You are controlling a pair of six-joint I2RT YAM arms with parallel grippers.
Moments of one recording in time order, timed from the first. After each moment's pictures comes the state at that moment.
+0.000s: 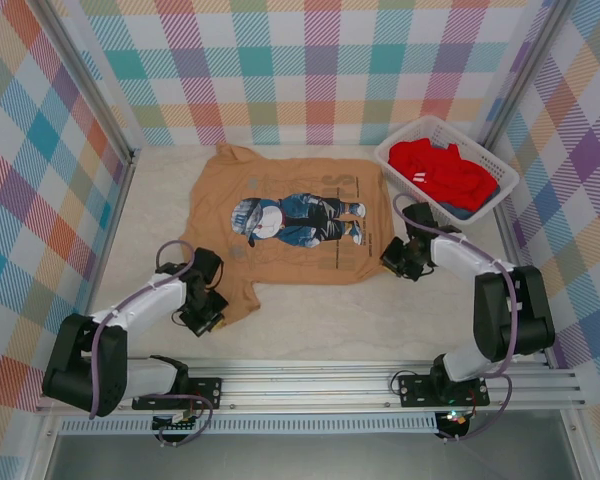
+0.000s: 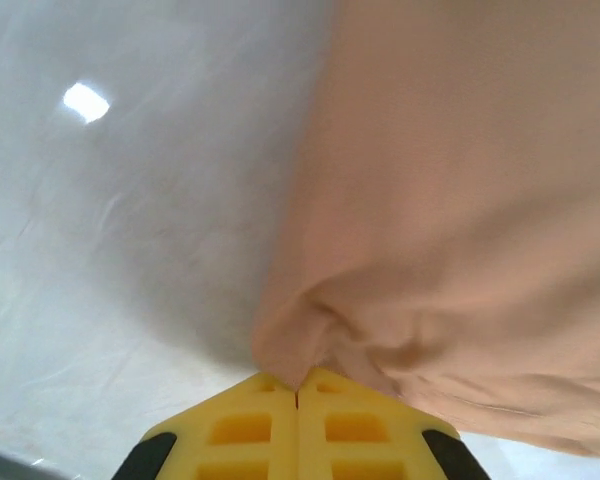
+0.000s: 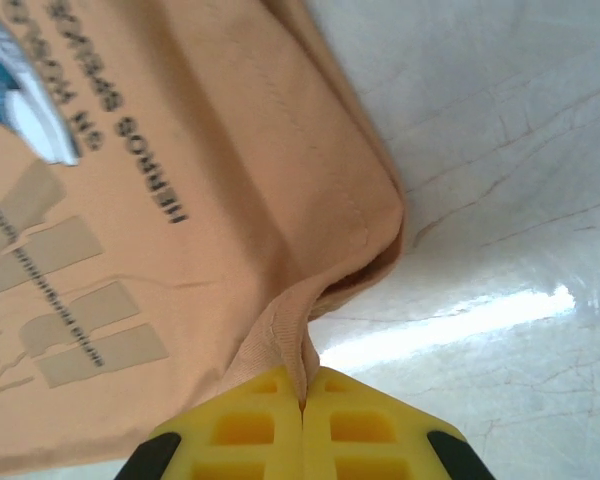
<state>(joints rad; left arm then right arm) -0.32 1.25 0.66 -0.87 0.06 -1.10 0.21 1.51 0.89 -0.60 -0.23 0.79</state>
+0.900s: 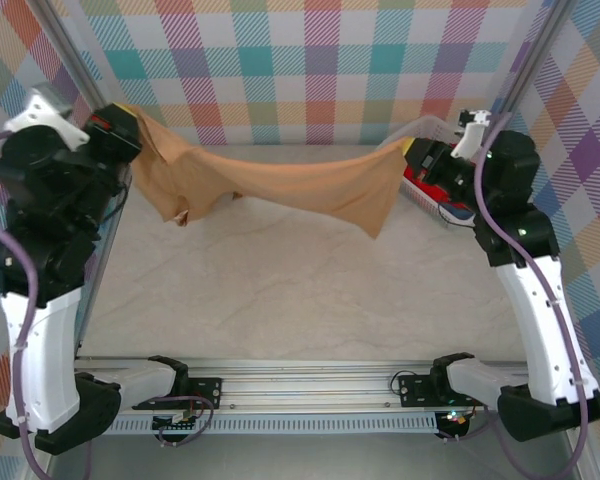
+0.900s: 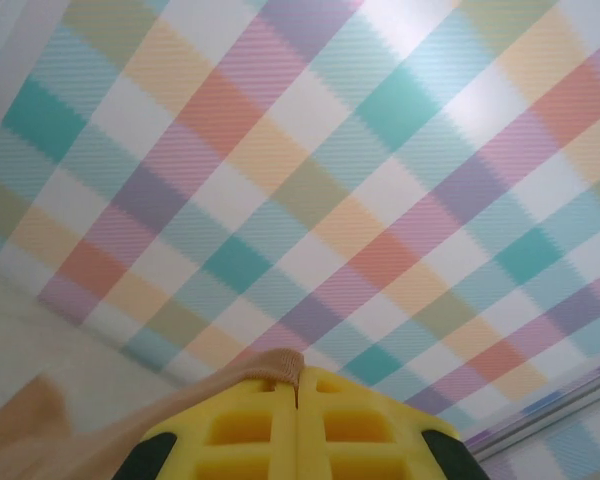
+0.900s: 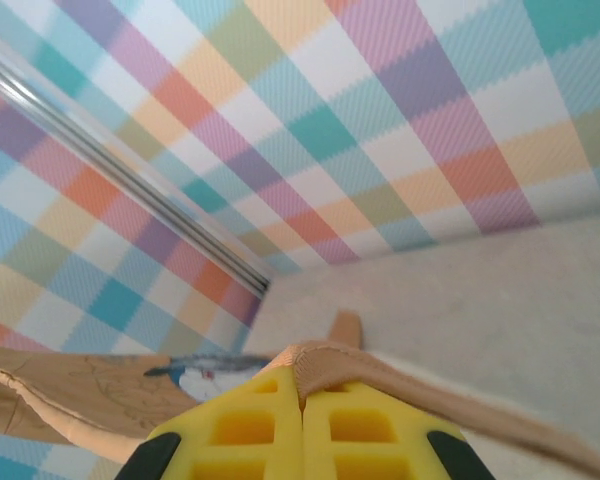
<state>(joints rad) -0.30 1.18 2.07 -0.84 -0.27 -0.76 0.22 1.10 1.52 -0.54 -0.36 0.62</state>
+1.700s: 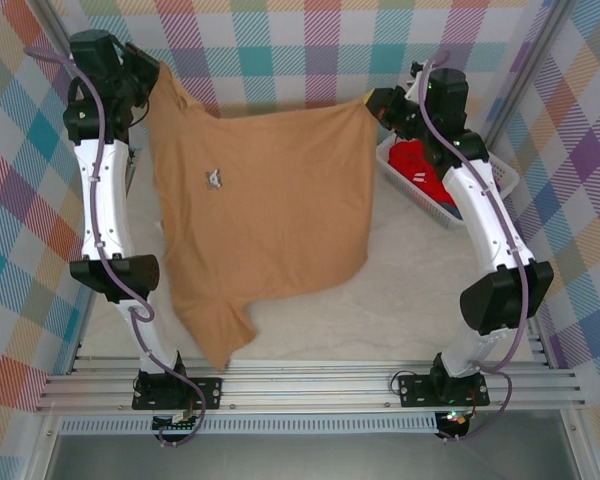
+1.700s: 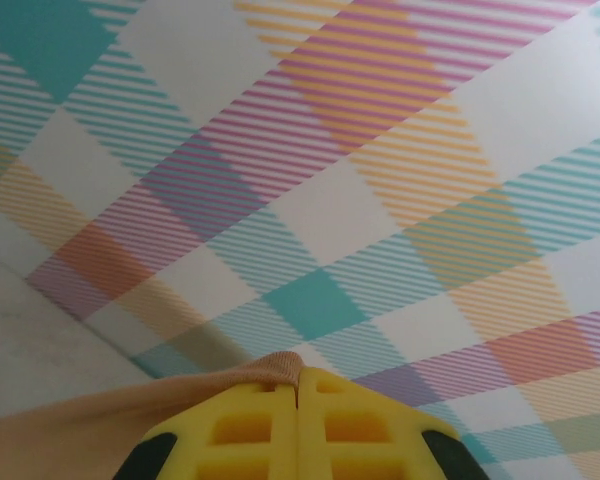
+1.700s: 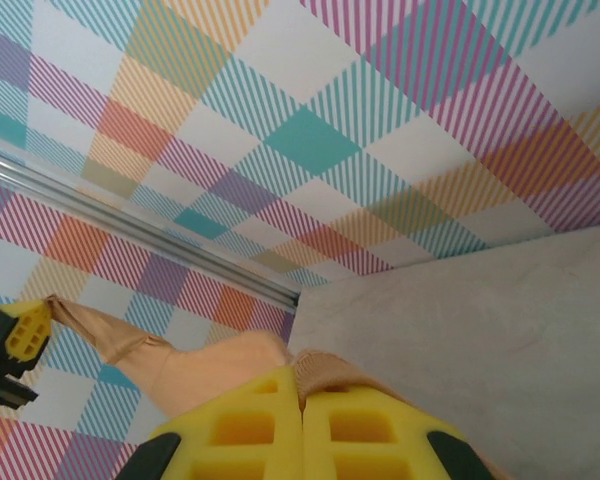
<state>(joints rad) 0.06 1.99 2.65 -0.84 0.12 -0.92 0.22 1.72 1.91 -0.38 -0.44 0.81</state>
